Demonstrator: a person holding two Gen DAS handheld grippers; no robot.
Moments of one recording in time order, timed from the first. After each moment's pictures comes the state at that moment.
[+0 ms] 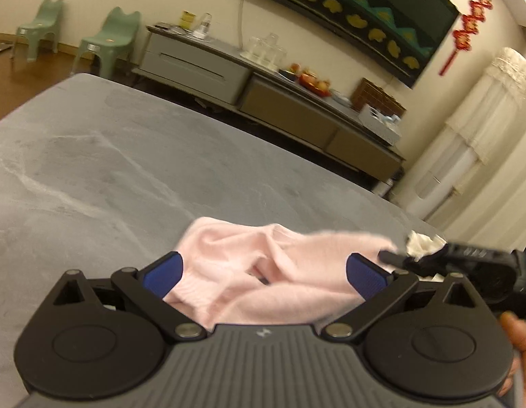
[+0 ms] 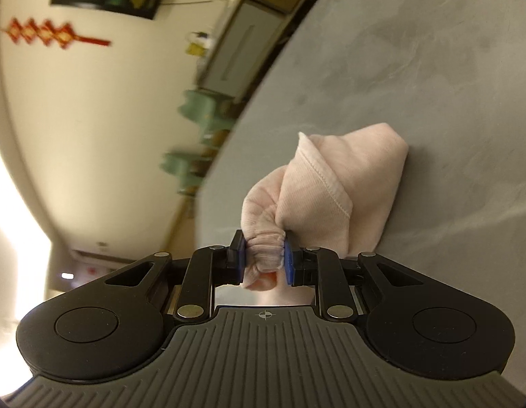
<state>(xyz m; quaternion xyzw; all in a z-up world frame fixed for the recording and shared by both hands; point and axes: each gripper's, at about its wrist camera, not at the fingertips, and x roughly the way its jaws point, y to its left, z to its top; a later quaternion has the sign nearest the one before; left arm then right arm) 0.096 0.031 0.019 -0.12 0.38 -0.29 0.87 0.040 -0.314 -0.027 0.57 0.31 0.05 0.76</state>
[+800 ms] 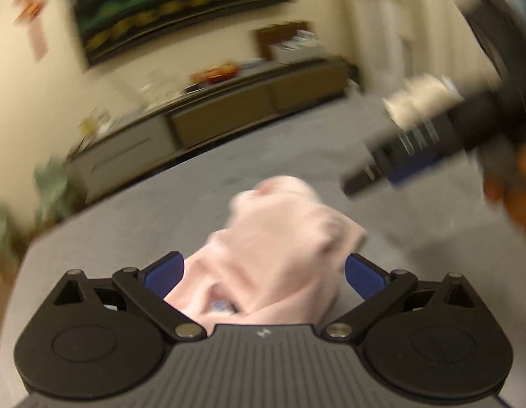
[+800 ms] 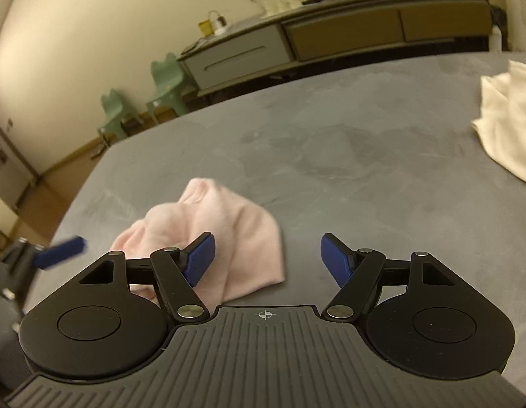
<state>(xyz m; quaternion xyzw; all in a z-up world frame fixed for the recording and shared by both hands) 0.036 -0.121 -0.023 0.28 0.23 -0.34 0.86 0.037 -0.318 -0.025 0.22 0.35 -0.04 0.91</state>
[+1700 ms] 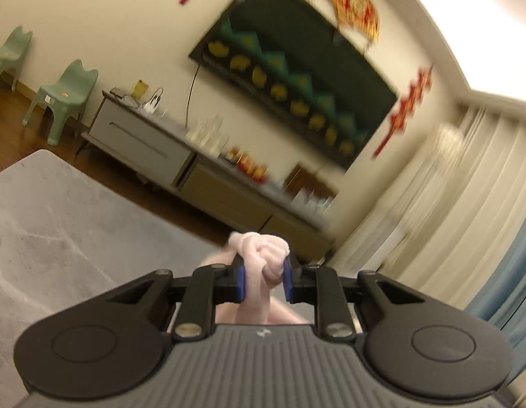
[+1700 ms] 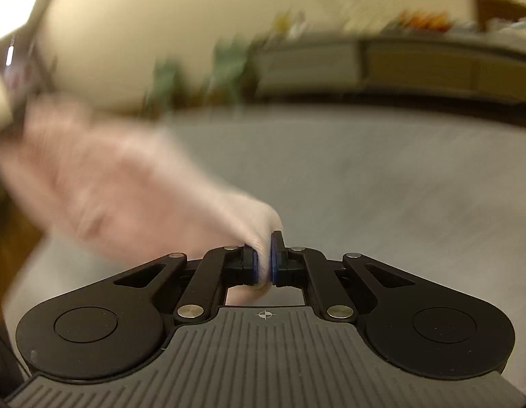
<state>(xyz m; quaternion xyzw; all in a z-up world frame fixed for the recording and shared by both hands) 0.113 0.121 0.088 -0.25 0.24 -0.37 0.86 0.082 -0.252 0.027 0.13 0.31 0.03 0.94</state>
